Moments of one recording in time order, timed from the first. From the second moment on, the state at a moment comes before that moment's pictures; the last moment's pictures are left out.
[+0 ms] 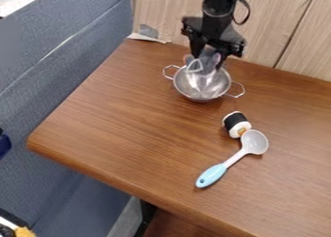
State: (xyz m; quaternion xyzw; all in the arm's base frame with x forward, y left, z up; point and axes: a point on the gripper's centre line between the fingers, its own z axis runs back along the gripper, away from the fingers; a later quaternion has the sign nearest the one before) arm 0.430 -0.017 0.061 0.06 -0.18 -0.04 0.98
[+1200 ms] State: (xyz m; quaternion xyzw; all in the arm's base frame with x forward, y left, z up) arm 0.334 -0.048 0.011 0.08 -0.15 -0.13 0.98
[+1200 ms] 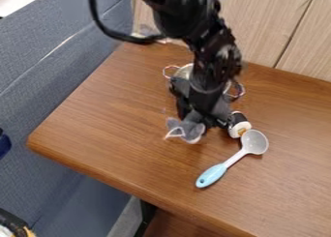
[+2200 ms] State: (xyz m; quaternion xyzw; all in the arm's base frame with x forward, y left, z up) arm 0.340 -0.063 0.002 0.06 -0.13 -0.14 0.98
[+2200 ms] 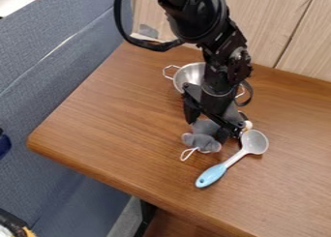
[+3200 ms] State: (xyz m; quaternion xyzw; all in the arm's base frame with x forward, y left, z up) arm 0.338 -0.078 0.079 0.03 -0.22 -0.15 0.96
